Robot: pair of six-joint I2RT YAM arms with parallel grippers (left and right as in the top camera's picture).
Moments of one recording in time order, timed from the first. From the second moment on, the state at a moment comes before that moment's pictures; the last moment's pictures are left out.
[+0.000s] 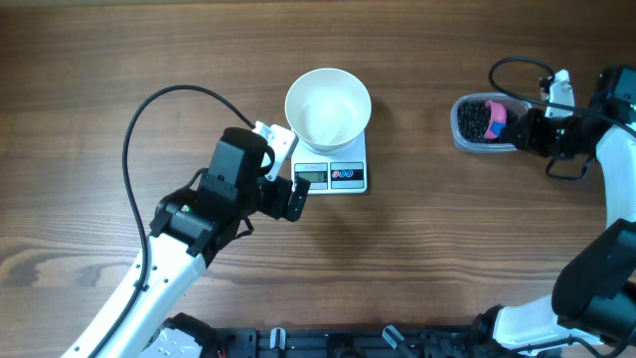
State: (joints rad) left arm -0.47 1.15 0.91 -0.65 0.08 -0.04; right arm -0.40 1.70 1.28 -0.90 -0.54 -0.18
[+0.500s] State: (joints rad) left arm -0.47 1.15 0.91 -0.65 0.08 -0.04; right arm -0.40 1.70 1.28 -0.92 -0.54 -0.21
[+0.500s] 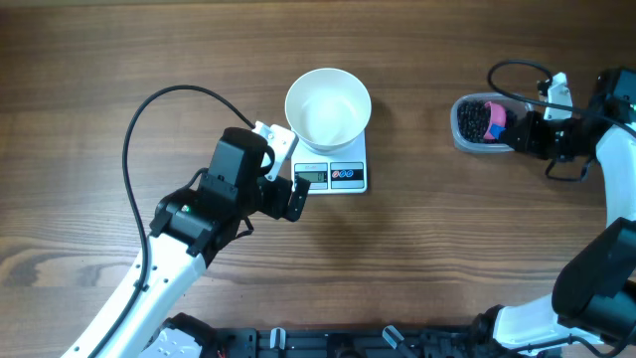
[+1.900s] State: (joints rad) left arm -0.47 1.15 0.91 -0.65 0.08 -0.04; right arm -0.44 1.71 1.28 -0.92 -0.60 -0.13
